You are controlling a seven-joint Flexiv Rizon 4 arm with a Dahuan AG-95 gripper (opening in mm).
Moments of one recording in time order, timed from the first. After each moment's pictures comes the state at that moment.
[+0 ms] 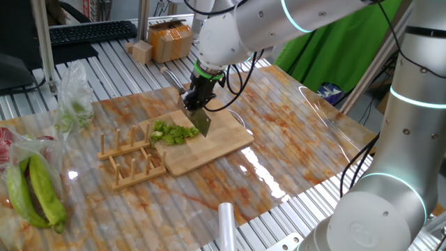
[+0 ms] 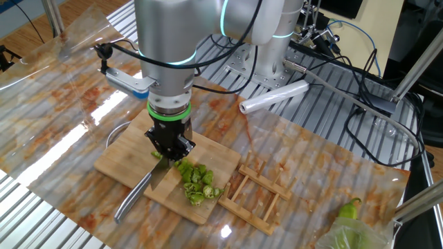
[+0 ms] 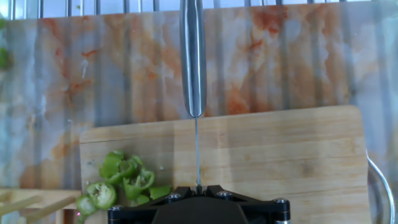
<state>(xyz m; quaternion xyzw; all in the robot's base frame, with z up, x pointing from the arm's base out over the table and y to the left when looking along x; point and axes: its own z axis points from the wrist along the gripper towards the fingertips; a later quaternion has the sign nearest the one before) 0.589 -0.015 0.073 -0.01 1.00 0.04 0.05</state>
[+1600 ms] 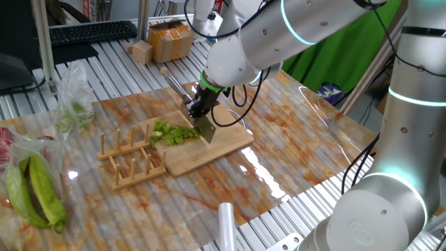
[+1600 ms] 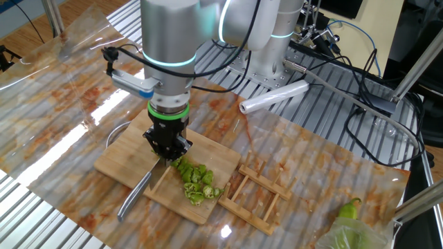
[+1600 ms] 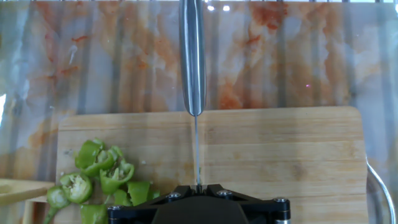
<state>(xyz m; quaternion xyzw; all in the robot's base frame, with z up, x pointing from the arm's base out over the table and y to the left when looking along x) 0.582 -0.031 0.042 -0.03 0.99 0.03 0.09</state>
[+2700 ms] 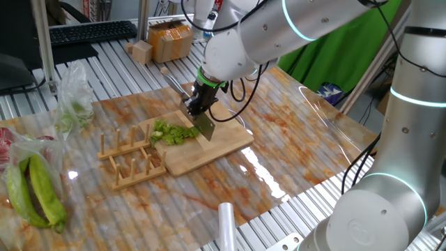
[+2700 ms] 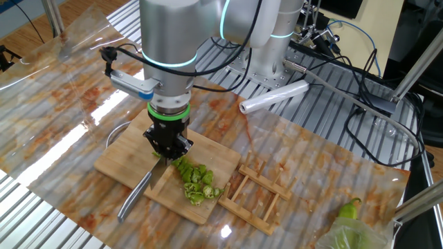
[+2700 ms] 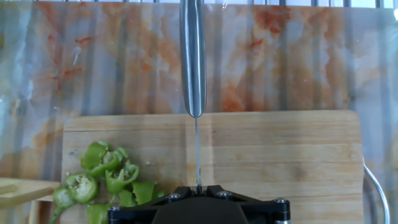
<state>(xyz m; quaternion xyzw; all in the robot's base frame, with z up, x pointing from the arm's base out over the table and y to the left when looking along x) 0.583 -0.030 0.053 -0.03 1.00 0.03 0.07</state>
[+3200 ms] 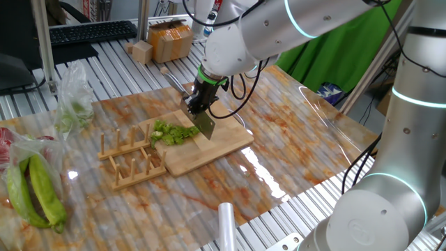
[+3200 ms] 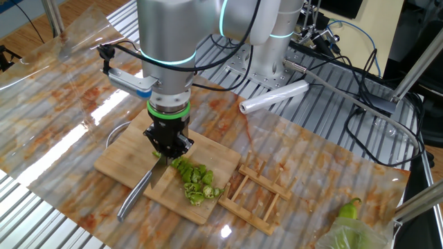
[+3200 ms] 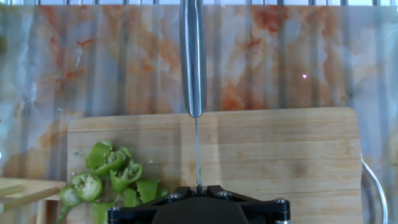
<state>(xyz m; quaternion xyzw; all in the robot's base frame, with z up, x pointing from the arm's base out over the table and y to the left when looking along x) 0.583 -0.027 0.062 -0.03 1.00 0.03 0.07</state>
